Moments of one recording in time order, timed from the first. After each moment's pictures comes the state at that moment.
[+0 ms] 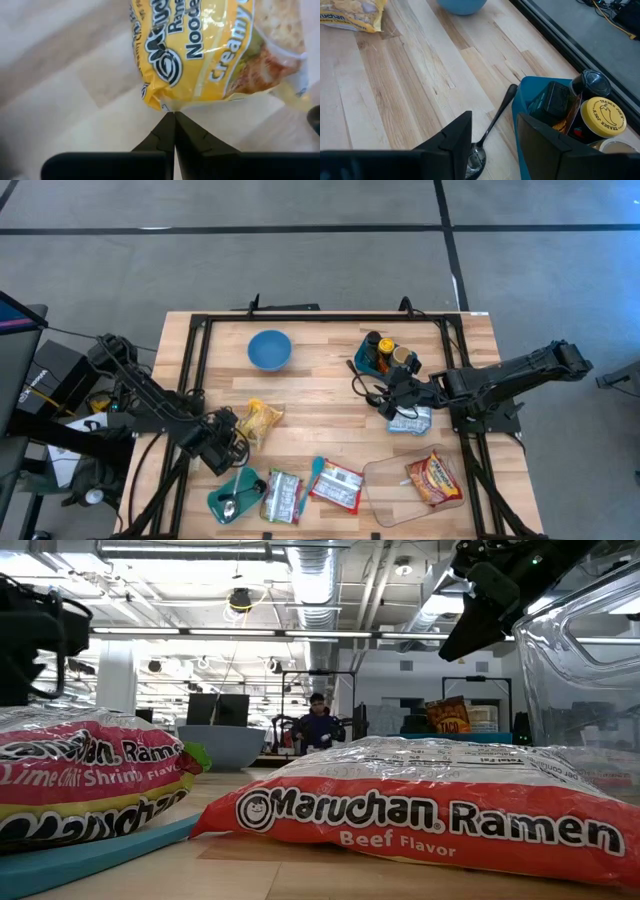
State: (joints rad) left arm -0.74 1.29 0.59 -0.81 -0.42 -1.73; right arm 0.19 1.13 0.76 -0.49 0.63 0.41
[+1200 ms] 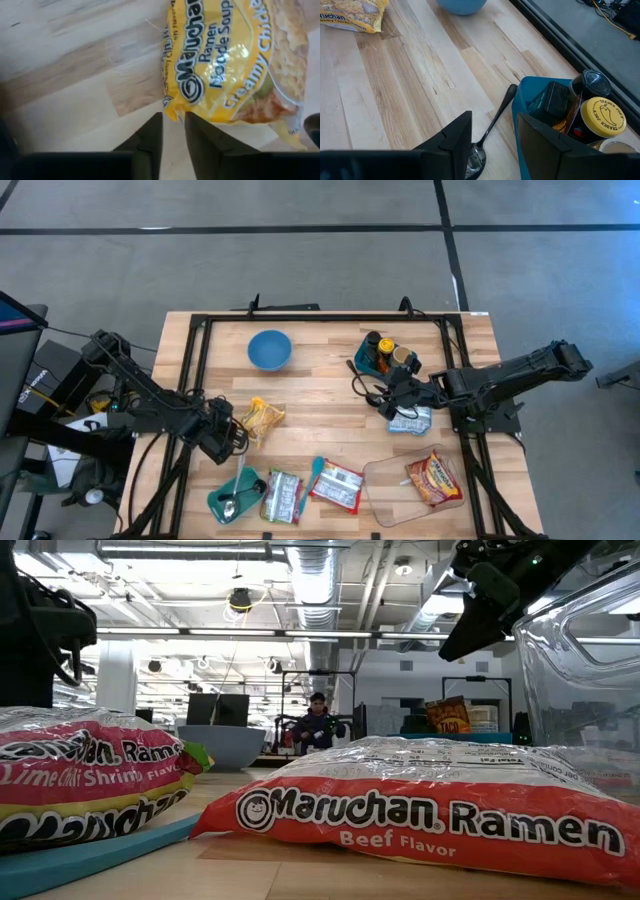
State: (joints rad) left arm -0.66 1.18 0.59 -0.91 -0.41 -1.82; right arm 0.19 1.13 0.76 -0.49 0.63 0.41
